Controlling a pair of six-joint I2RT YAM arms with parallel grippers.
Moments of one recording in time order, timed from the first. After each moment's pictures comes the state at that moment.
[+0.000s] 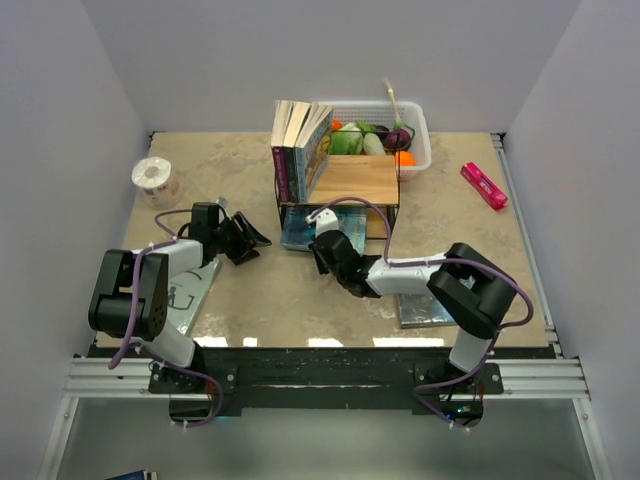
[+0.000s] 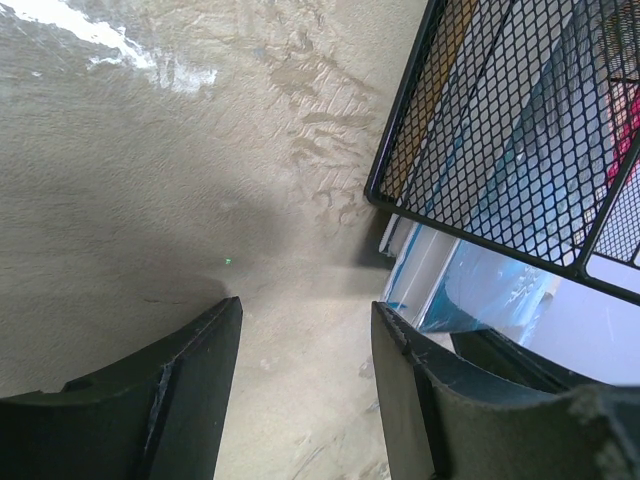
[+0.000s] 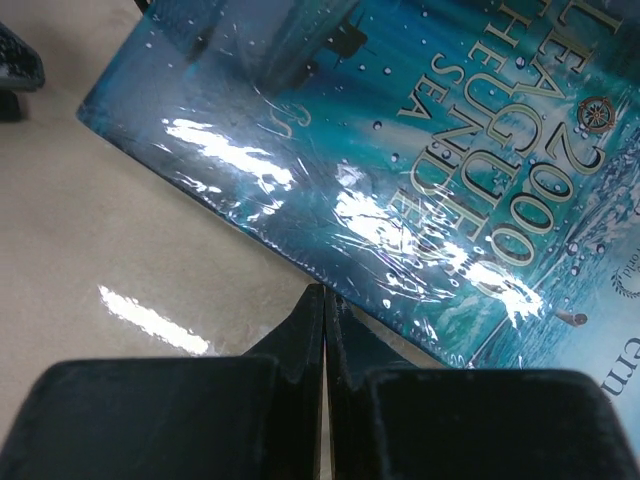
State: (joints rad) left arm -0.10 1.59 0.67 0.06 0.43 -0.81; right arm 0.92 1.77 0.87 0.28 0.41 0.27
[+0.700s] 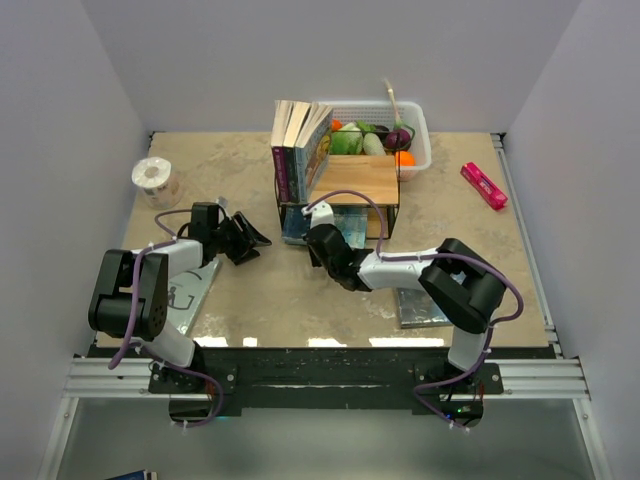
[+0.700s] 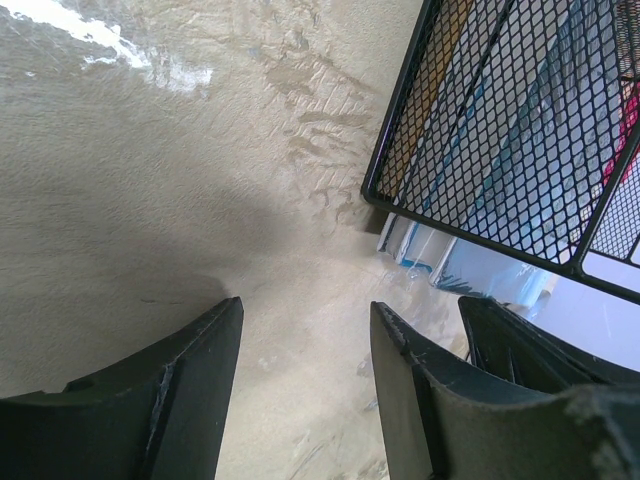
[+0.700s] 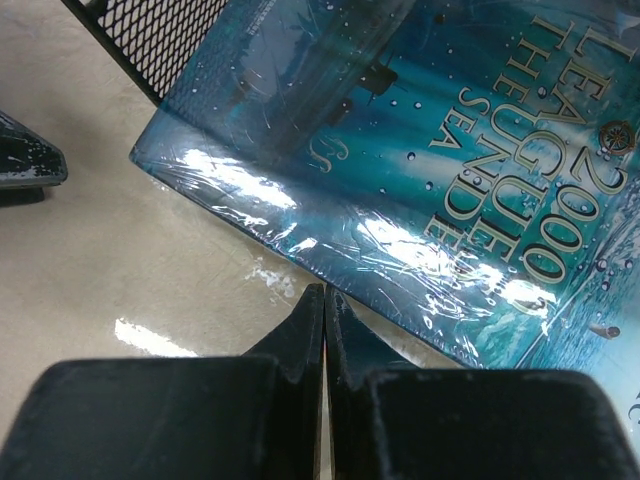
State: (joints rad) left arm -0.09 1.59 0.67 0.07 0.44 -0.81; right arm 0.92 1.83 0.98 0.25 0.46 0.31
